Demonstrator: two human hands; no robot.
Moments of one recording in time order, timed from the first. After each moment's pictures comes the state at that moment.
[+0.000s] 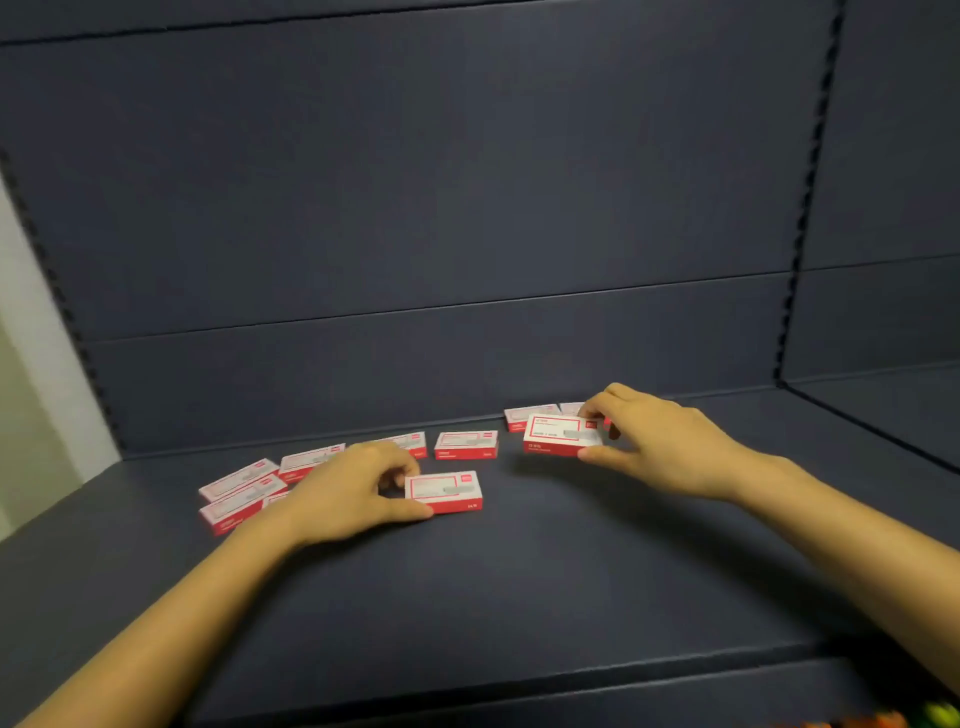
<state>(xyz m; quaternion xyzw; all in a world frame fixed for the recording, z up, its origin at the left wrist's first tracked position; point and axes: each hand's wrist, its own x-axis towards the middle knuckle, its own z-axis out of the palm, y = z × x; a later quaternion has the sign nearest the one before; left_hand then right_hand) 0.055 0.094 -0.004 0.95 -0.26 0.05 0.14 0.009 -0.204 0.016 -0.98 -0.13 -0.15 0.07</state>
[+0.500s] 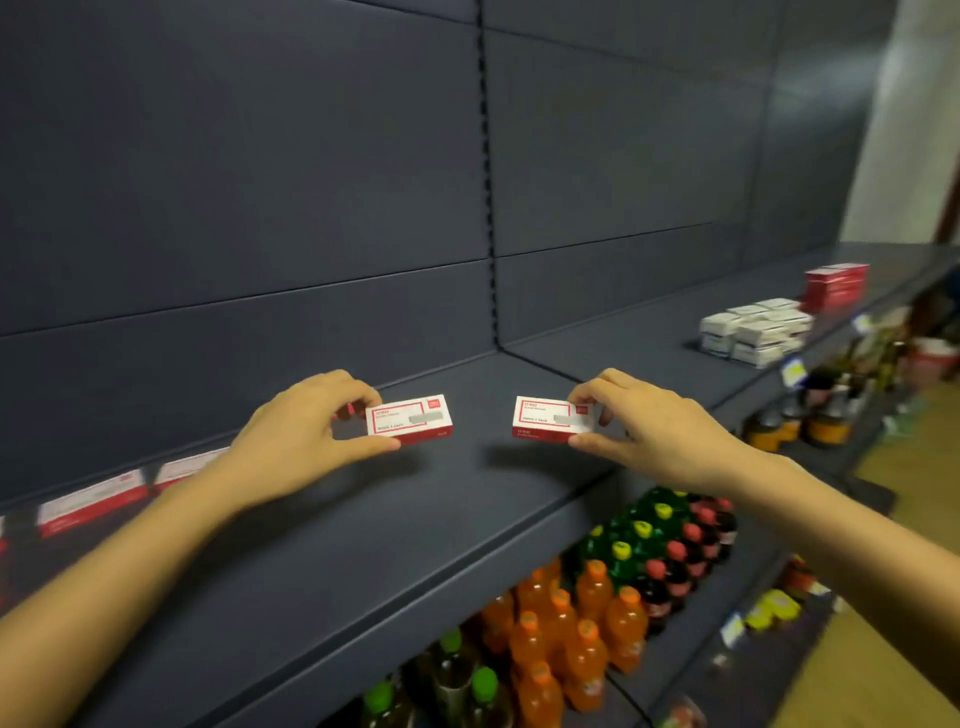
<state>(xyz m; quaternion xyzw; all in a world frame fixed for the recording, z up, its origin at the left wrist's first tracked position) 0.022 -0.064 0.024 0.83 -0.49 0.15 0.21 -0.160 -0.317 0.001 -0.97 0.11 -0.21 0.05</state>
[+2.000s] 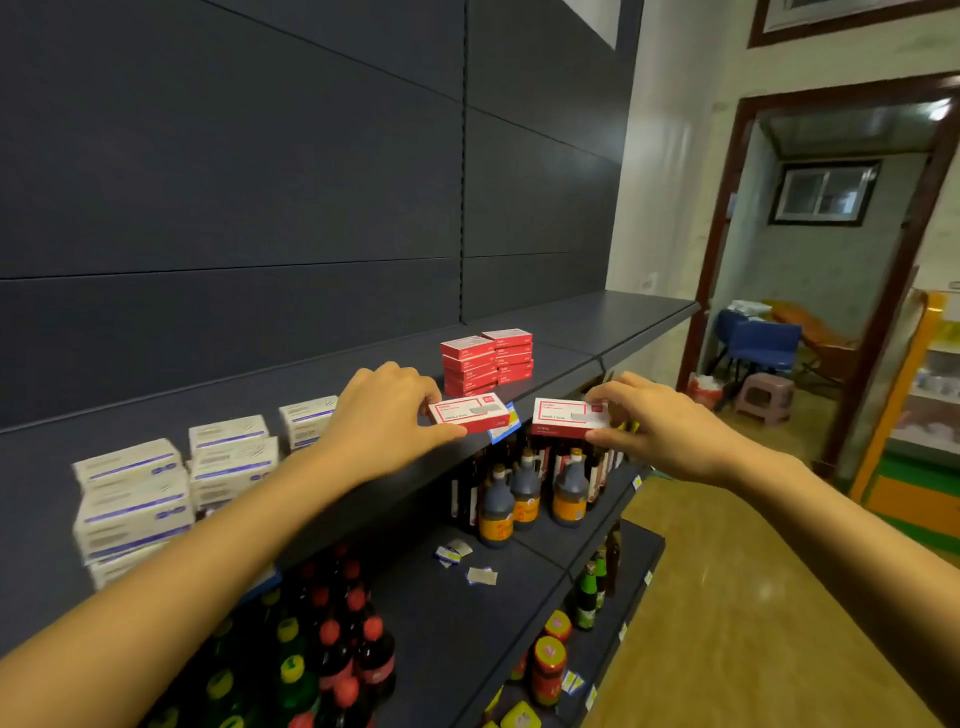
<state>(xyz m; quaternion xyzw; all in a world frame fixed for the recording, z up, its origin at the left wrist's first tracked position) -0.148 -0.794 0.006 0.77 -0.58 0.21 0.15 -0.368 -0.949 0.013 -0.95 0.26 -0.17 0.00</state>
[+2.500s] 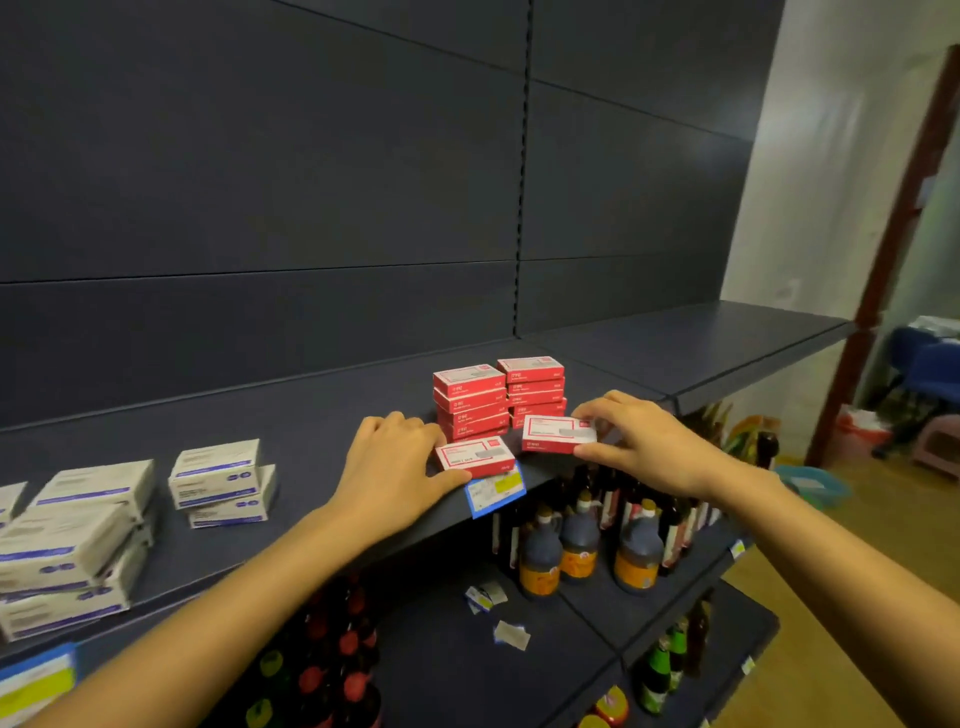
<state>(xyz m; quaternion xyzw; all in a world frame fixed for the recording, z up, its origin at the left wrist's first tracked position) -0.125 -0.906 -0.040 0.84 -0.47 0.21 0.16 -0.279 -1.113 -0.006 -0.98 0.12 -0.14 0.09</state>
